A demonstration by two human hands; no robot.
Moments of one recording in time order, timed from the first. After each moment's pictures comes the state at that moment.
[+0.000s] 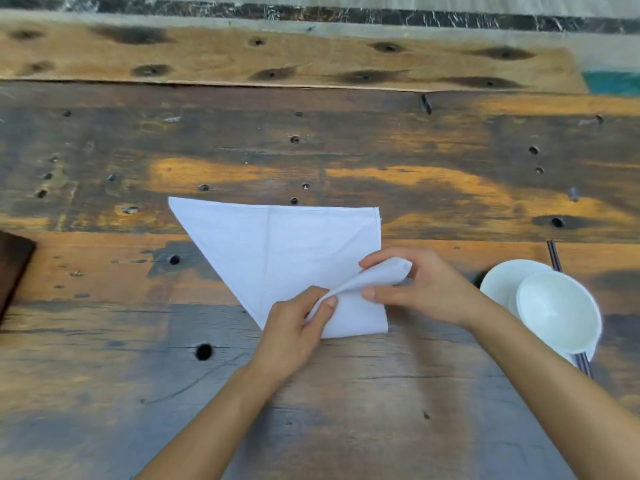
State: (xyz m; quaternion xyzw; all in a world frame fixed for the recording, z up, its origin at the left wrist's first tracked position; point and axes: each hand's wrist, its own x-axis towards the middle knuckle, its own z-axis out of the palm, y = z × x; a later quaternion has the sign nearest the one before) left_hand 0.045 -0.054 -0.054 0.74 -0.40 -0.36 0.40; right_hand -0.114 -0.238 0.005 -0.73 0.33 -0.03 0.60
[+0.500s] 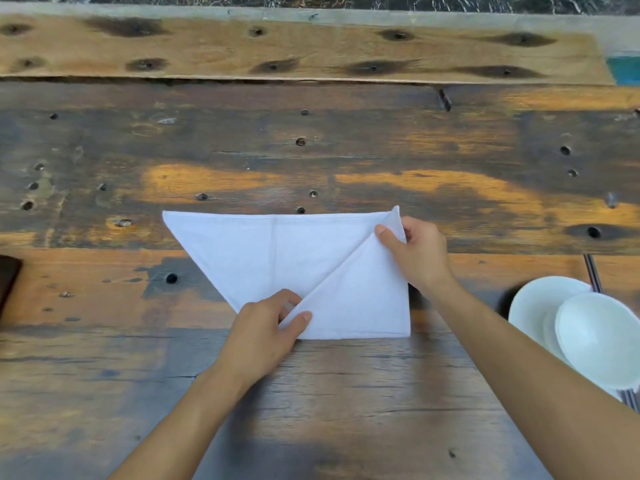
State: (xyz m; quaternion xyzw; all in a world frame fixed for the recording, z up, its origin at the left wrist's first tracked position) left_hand 0.114 -0.058 -0.065 0.82 -0.38 -0.35 0.23; right_hand -0.046 -0.288 -0.072 -0.72 0.52 -0.16 0.44
